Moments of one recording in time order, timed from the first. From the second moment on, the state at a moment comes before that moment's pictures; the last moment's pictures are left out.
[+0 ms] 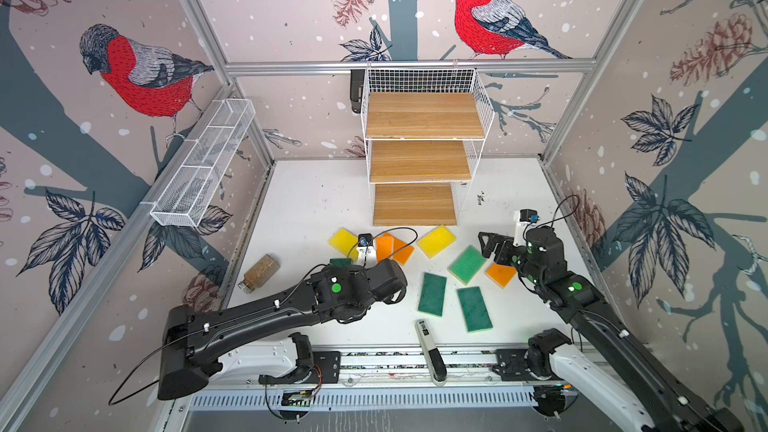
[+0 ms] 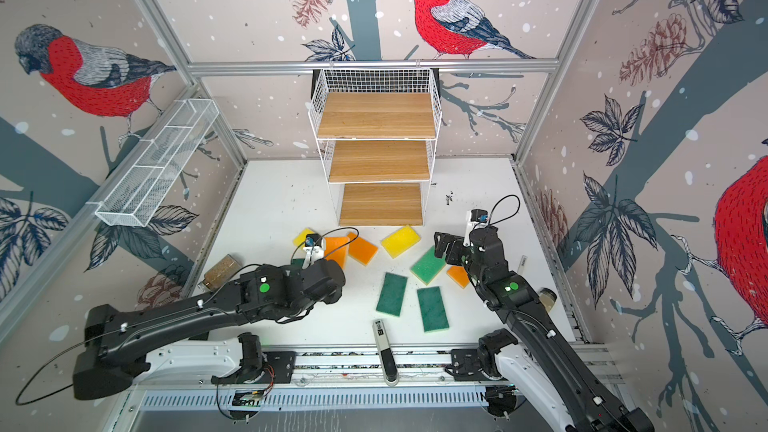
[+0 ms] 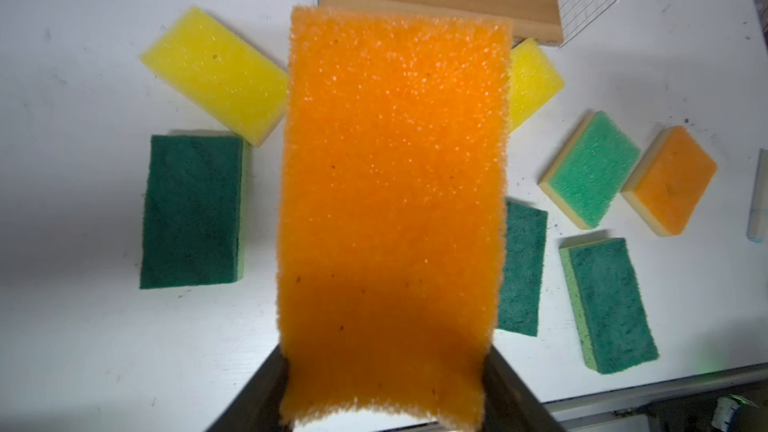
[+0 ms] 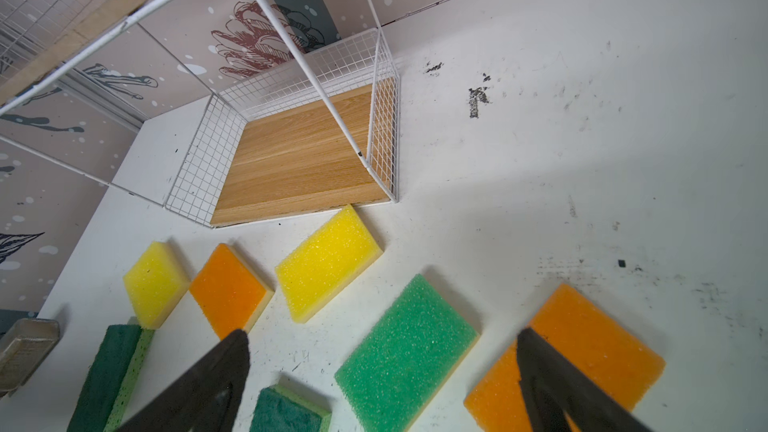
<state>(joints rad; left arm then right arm) -1.19 1.10 1.03 -1.00 -0.50 -1.08 0.43 0.73 0.58 -0.37 0.03 0.45</state>
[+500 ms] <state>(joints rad) -1.15 1.24 1.46 -1.19 -0.63 -0.89 0.56 0.78 0.67 -0.39 0.02 0.41</state>
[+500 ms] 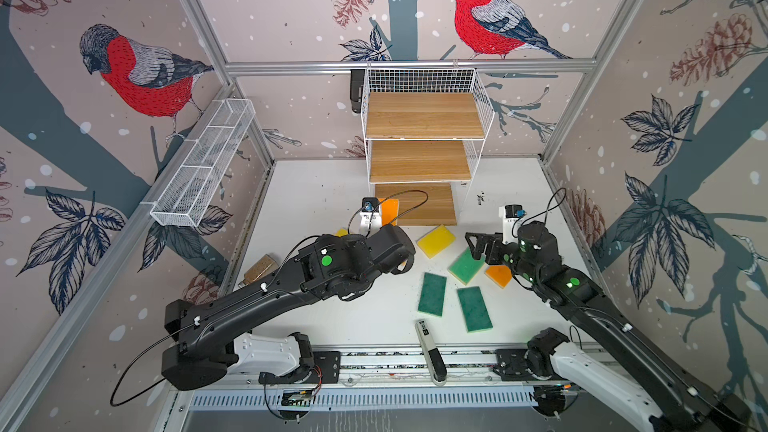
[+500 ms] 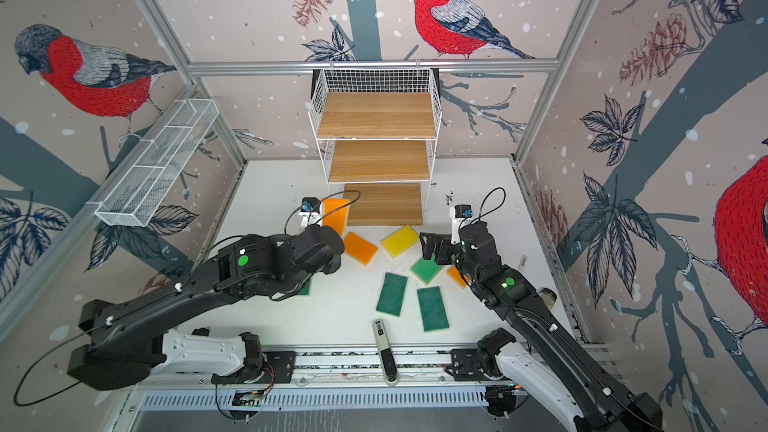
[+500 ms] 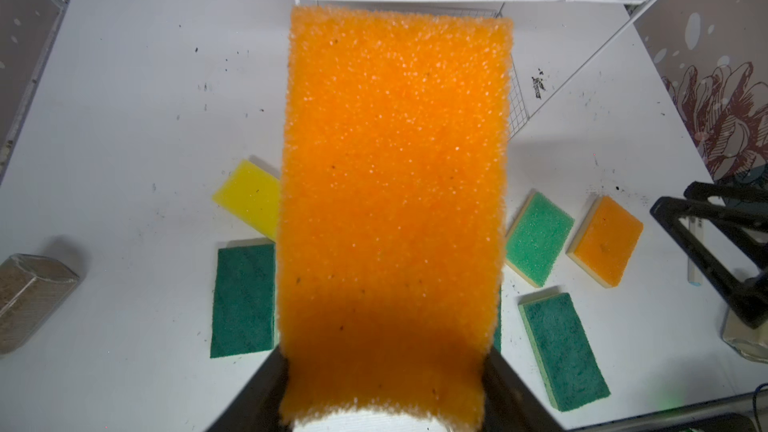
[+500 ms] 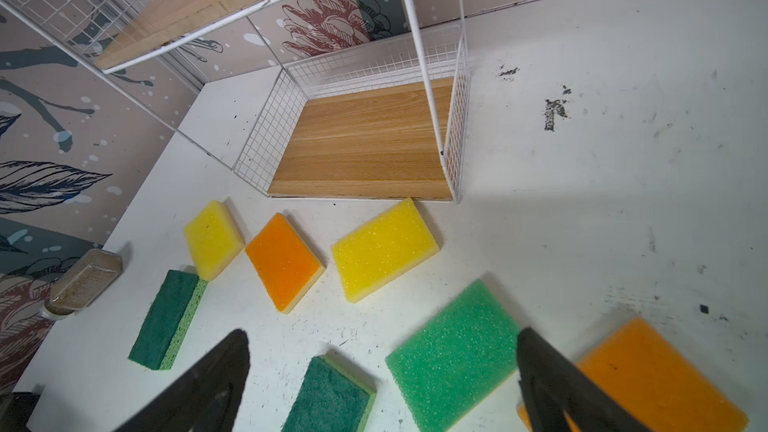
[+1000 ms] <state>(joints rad) -0.92 1.47 1.98 -1.18 -0.59 -0.53 0.68 0.82 0.77 -0.41 0.08 0.34</state>
